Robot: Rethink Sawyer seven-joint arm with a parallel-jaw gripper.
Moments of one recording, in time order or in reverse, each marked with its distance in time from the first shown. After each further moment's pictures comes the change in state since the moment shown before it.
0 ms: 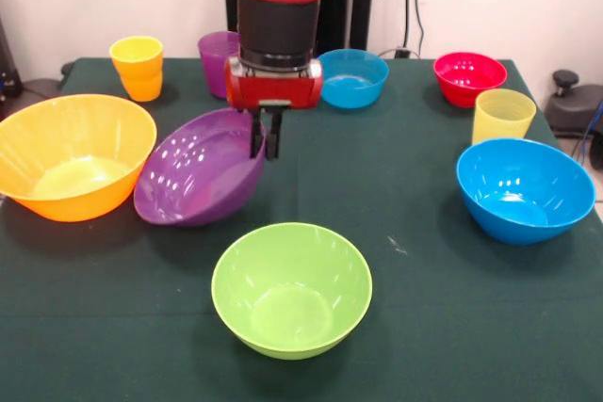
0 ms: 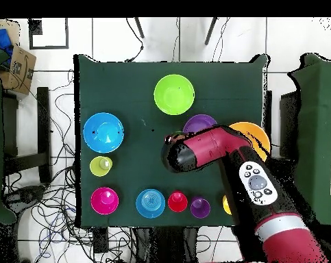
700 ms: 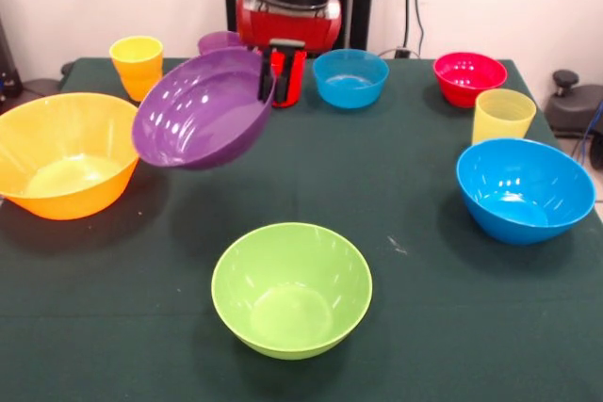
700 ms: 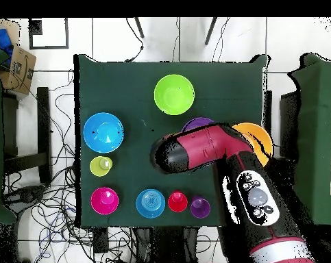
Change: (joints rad) arm 0.039 -0.151 0.001 0.048 0.139 0.177 0.000
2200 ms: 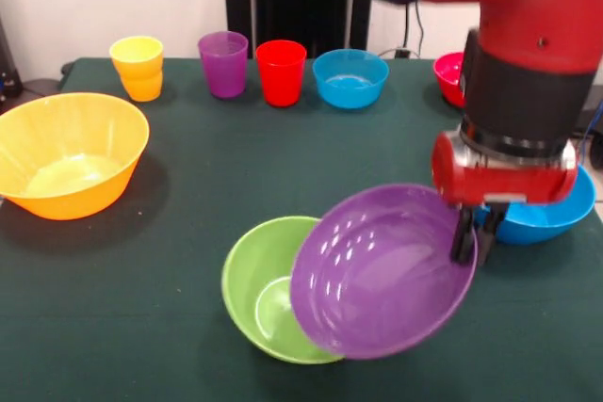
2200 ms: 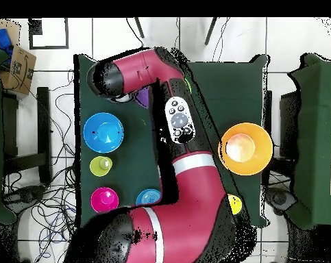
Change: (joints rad) arm 0.315 0.412 0.036 -0.787 0.086 0.282 0.000
